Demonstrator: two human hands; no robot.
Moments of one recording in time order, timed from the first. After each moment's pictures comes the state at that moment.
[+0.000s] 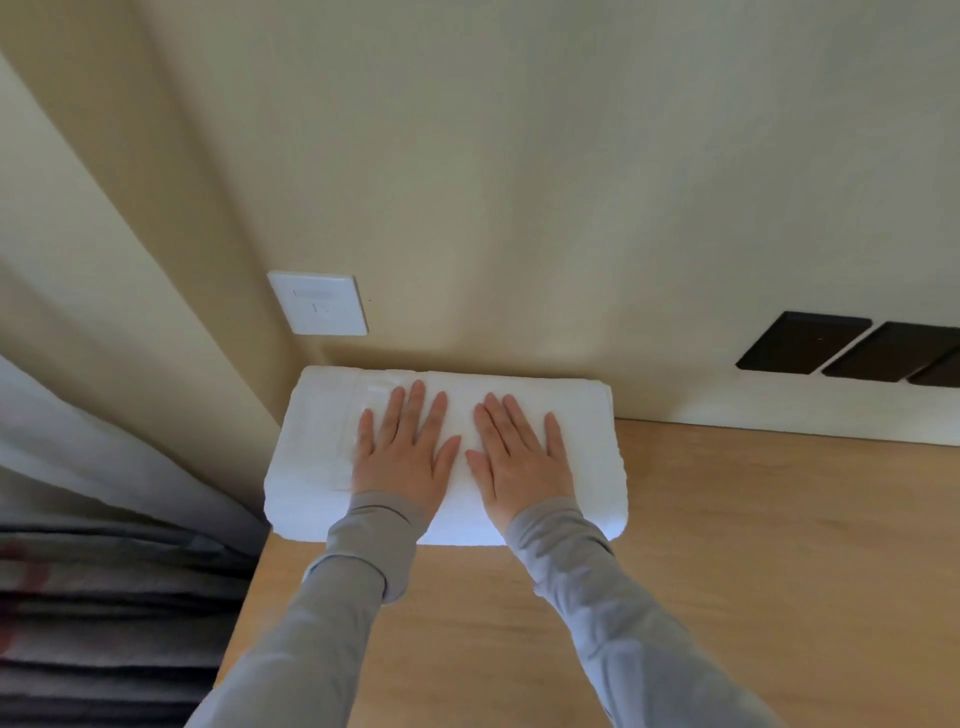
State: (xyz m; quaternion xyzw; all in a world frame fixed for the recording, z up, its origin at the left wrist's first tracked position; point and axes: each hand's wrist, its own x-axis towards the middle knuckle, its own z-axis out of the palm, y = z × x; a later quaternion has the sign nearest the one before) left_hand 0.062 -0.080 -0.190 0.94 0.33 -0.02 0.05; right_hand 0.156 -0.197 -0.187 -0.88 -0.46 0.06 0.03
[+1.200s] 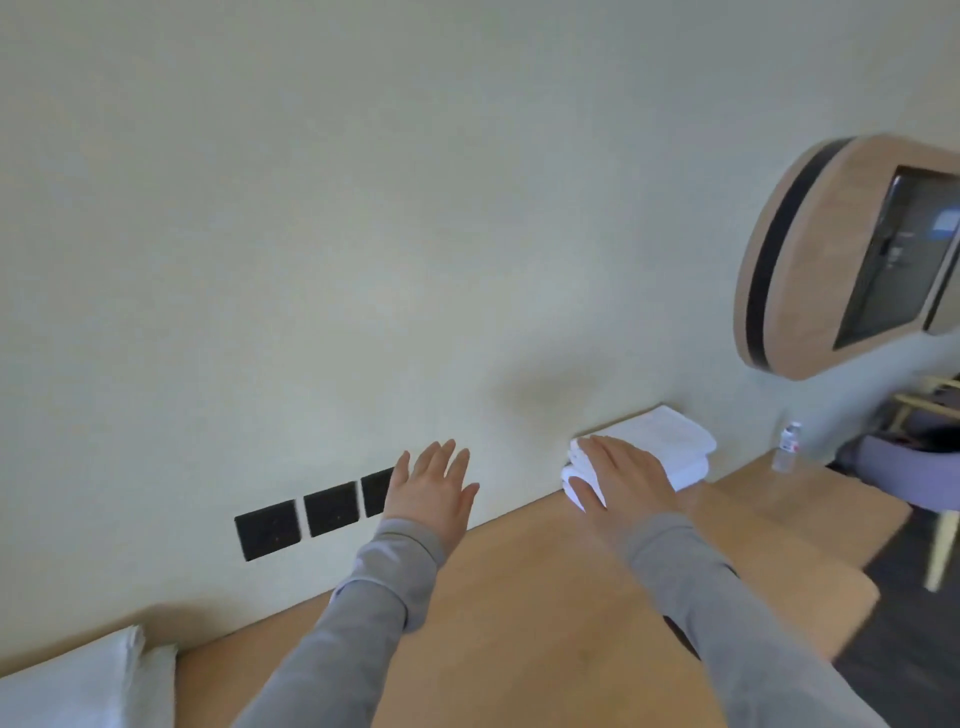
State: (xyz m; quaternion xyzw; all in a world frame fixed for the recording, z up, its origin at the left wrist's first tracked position) left_hand 0.257 -0.584 0.081 0.98 -0.03 0.17 0.00; right_hand 0.267 -0.811 0.108 -0.97 -0.16 -0.18 0.04
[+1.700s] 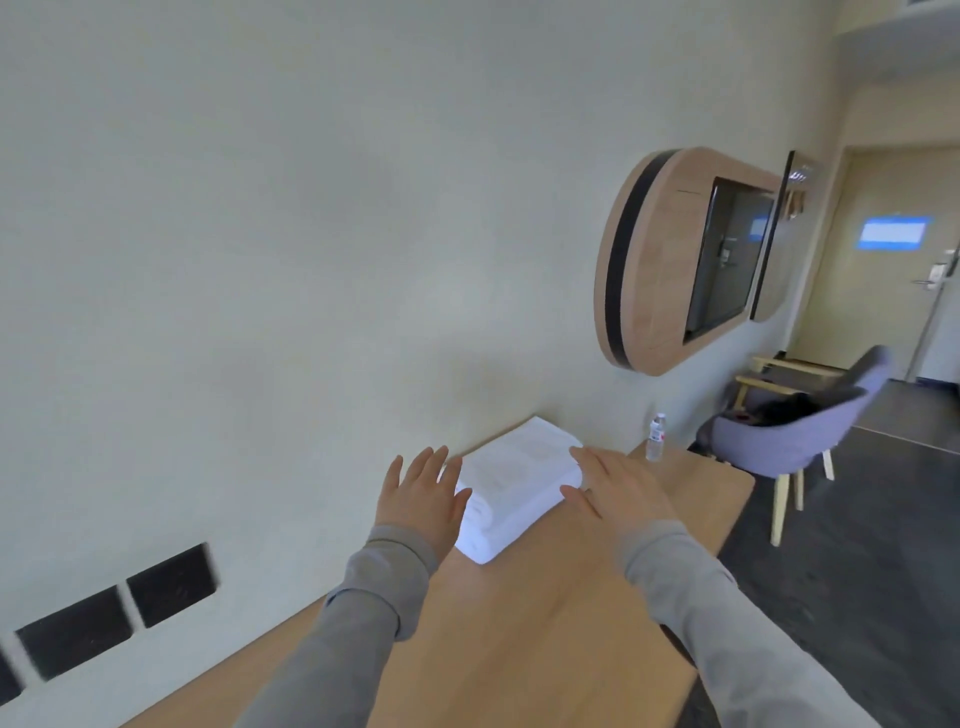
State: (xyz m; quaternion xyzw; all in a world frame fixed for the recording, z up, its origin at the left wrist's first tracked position) left_hand 0.389 -0.779 0.078 0.97 -0.15 0.19 0.01; right_hand 0.343 -1.009 0.101 -0.98 -0.04 -0.18 0.00
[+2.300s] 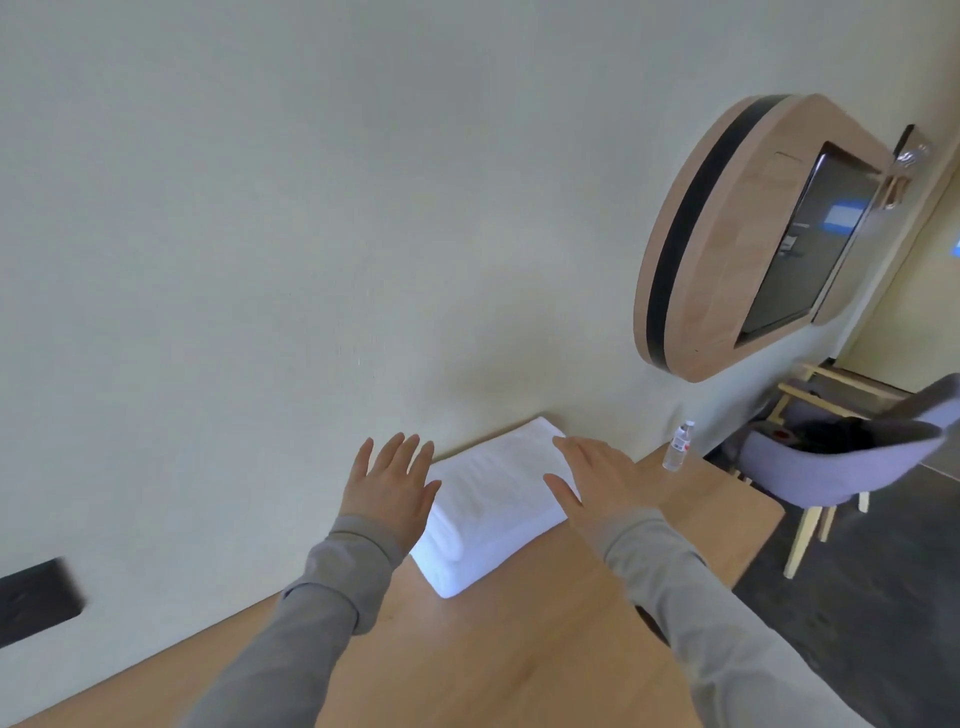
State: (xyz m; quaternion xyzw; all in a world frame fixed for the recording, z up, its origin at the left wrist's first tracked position) left_hand 0.557 -0.831 0.042 0.98 -0.10 0.19 0.03; right_hand 0.541 -1.077 0.080 -0.98 -0.10 -0.16 0.00
